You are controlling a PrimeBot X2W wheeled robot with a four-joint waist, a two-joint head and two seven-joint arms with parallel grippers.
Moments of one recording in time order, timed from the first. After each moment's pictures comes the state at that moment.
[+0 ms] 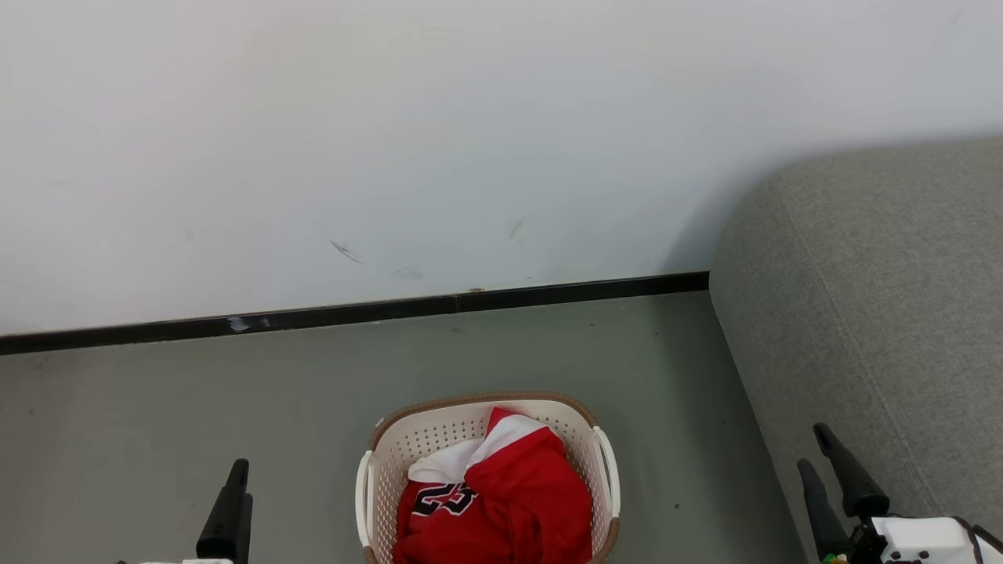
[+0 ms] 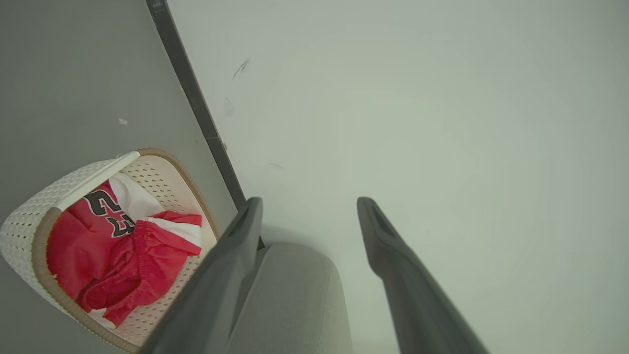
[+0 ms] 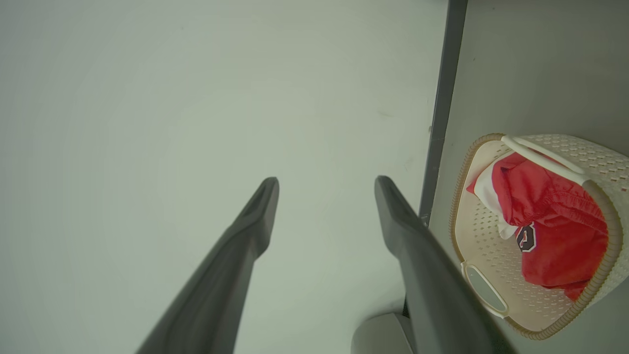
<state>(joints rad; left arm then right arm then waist) -0.01 0.00 0.06 0.32 -1.58 -0.12 0.09 0.00 -0.01 -0.10 0.32 1.61 0.13 0.09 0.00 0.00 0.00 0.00</state>
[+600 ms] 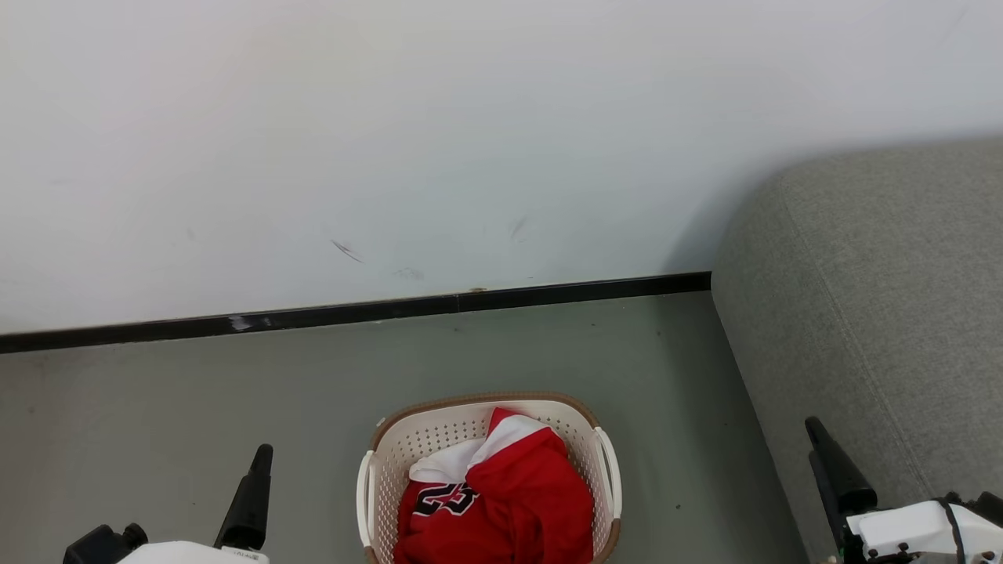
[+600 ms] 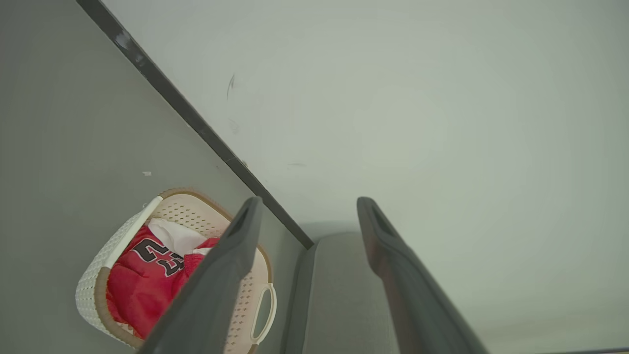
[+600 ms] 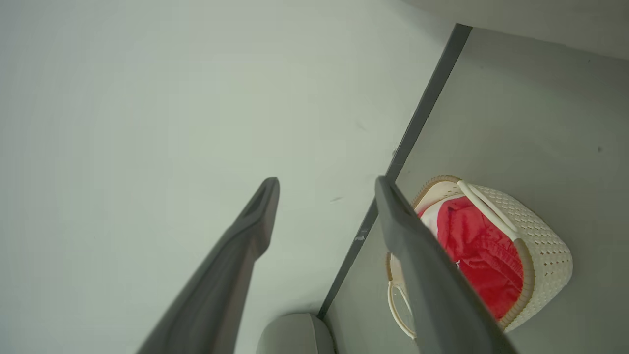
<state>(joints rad) -0.01 0.04 -0.03 0.27 -1.30 -0.10 0.02 0.00 -0.06 -0.05 0.29 1.35 0.13 0.01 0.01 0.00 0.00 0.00</state>
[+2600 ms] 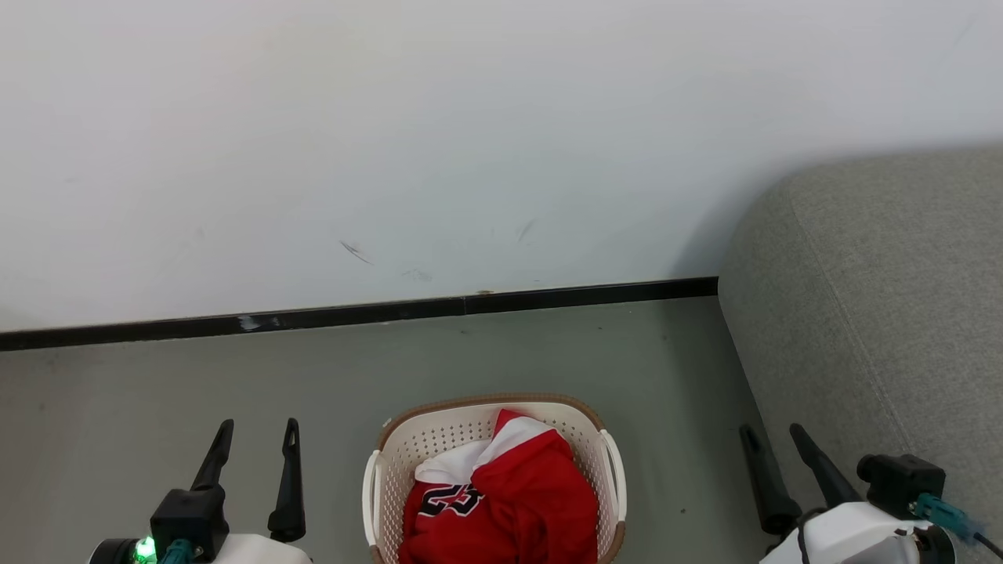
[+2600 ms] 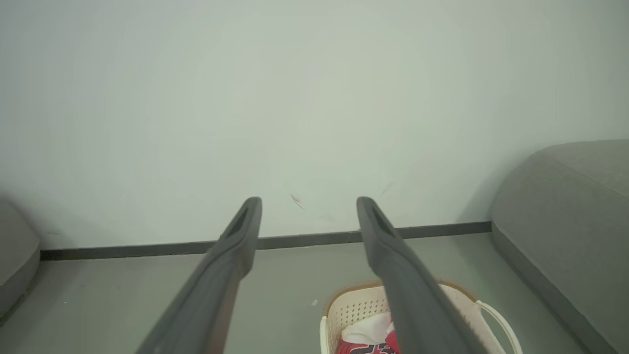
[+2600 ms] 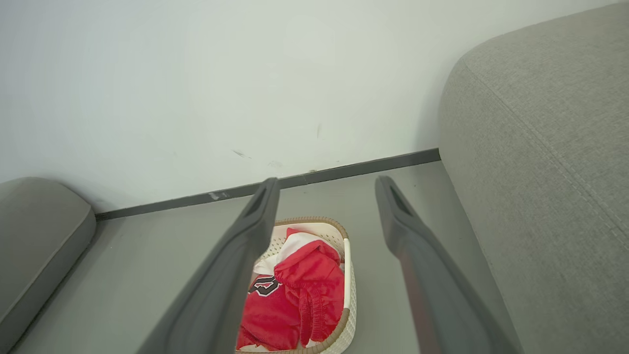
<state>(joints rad) -0.01 0.12 -0.18 0.13 -0.30 0.18 -0.21 0.00 -0.04 0.03 0.27 0.30 0.13 -0.20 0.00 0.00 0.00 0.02</state>
